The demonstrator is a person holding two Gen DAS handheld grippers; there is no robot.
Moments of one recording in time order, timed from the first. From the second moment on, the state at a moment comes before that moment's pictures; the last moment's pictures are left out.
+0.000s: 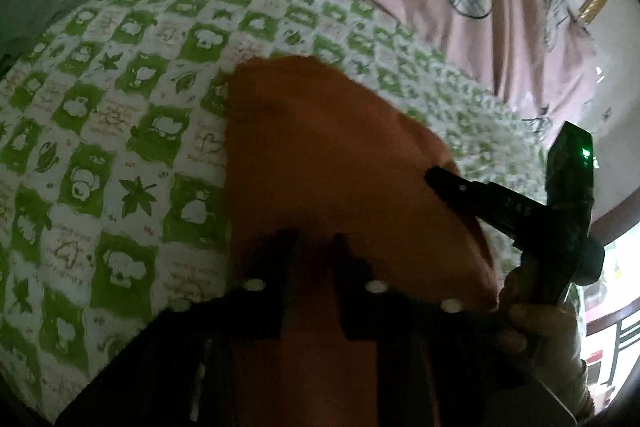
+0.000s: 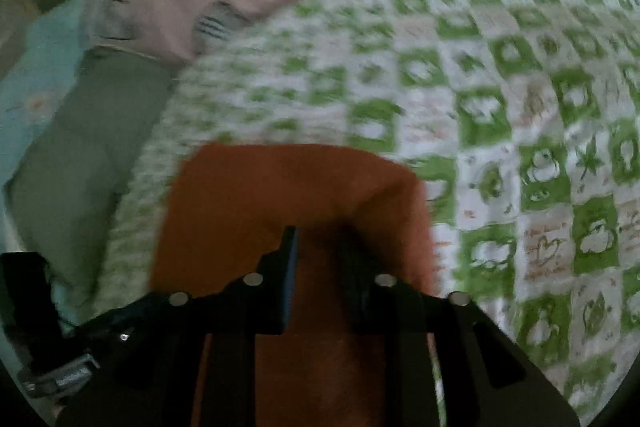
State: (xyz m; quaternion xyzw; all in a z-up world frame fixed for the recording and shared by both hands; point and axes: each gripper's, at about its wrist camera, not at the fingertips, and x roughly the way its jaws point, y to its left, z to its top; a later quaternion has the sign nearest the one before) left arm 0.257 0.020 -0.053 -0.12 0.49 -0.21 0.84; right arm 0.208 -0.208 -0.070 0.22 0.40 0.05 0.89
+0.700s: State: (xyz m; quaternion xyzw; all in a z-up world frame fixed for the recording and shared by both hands) left arm 0.108 0.037 -0.064 -0.07 0.49 -0.24 0.83; right arm 0.034 -0.206 -0.092 0.22 0.41 0.06 0.88
